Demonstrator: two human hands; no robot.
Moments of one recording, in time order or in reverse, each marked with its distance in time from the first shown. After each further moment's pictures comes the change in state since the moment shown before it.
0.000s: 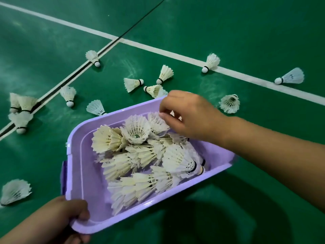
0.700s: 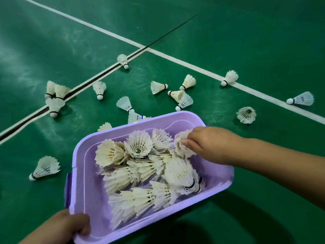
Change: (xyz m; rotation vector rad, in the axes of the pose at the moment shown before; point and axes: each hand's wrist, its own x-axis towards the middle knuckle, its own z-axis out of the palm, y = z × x) left_hand -0.014 -0.090 -0.067 0.062 0.234 0.047; right_hand -0.005 -0.087 0.011 -0.234 -0.750 0.341
